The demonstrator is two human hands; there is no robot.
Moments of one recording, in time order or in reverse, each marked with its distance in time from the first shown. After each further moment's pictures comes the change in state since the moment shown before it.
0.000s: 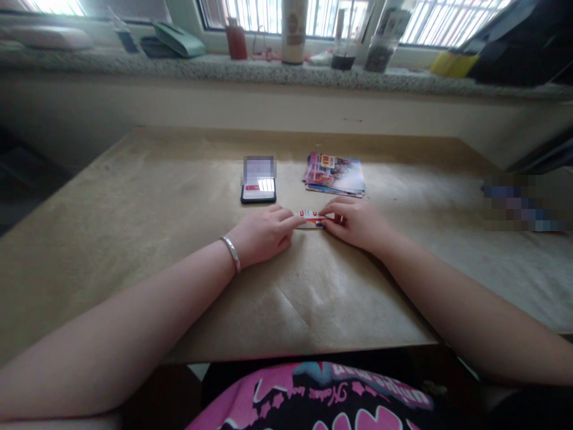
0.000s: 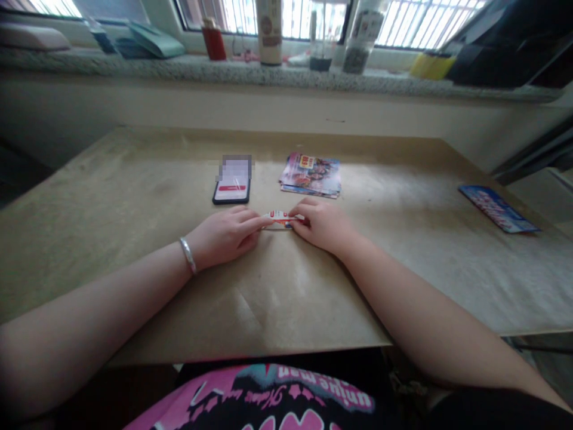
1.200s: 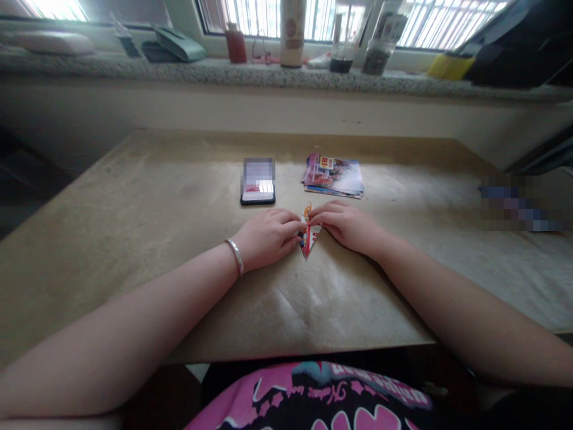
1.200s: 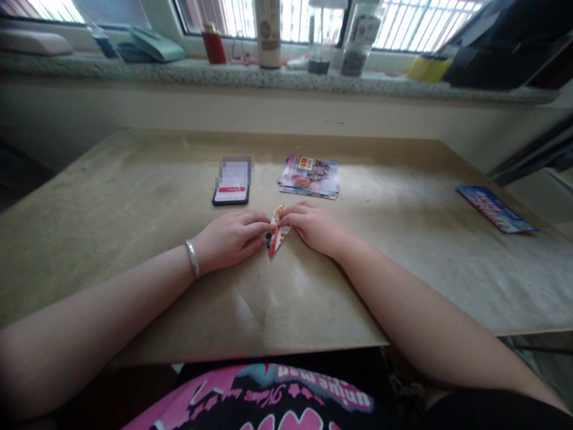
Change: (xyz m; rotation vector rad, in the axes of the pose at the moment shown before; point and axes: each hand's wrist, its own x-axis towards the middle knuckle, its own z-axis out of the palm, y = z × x) left_hand 0.004 0.006 0.003 -0.156 0.008 -0.034; right_hand 0.005 0.004 0.004 0.060 -0.046 -0.264
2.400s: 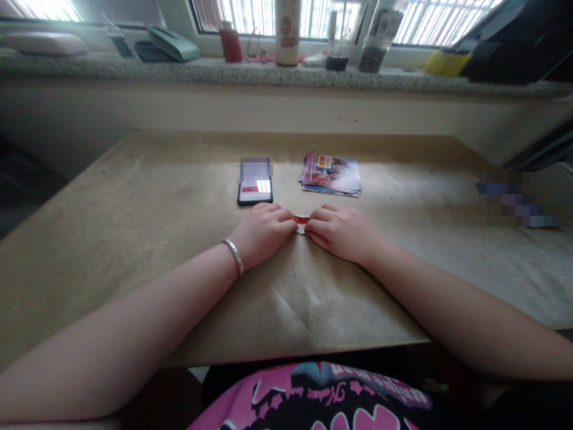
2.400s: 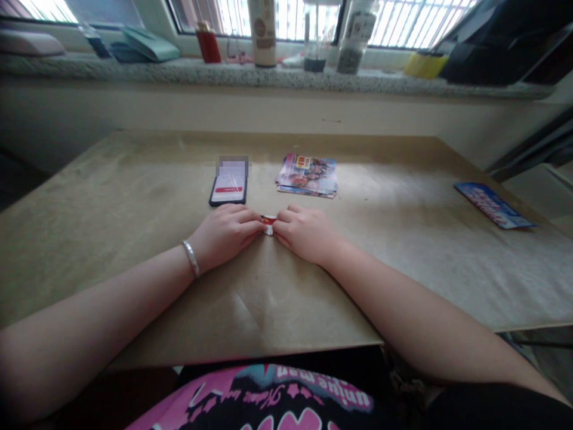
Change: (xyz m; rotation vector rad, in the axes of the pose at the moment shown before) left_hand 0.003 -0.008 0.001 0.289 0.079 0.043; right_hand 0.005 -0.028 0.000 -0.439 -0.079 -0.001
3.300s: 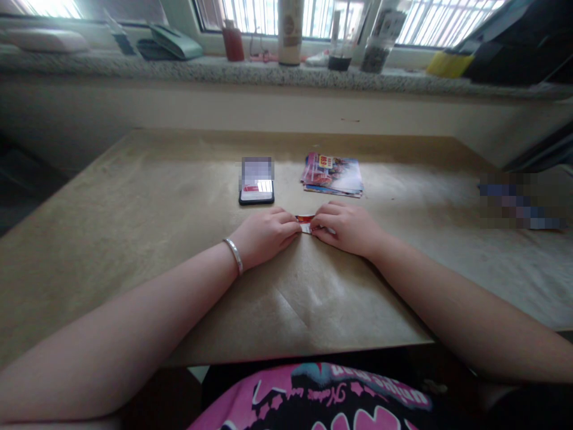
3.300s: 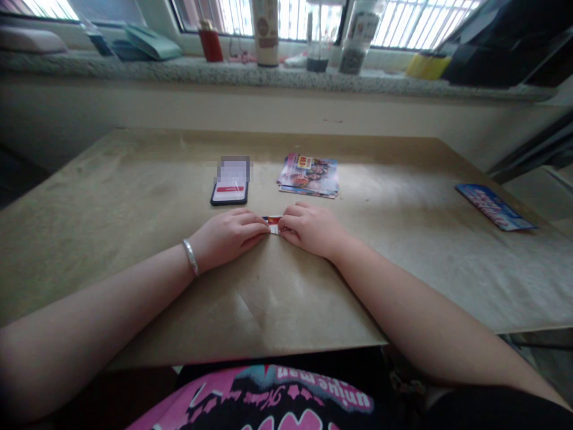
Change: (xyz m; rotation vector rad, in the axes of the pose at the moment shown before) left_hand -0.003 0.001 0.004 -0.137 0.040 0.064; right_hand -0.003 0.017 0.009 0.201 0.047 0.007
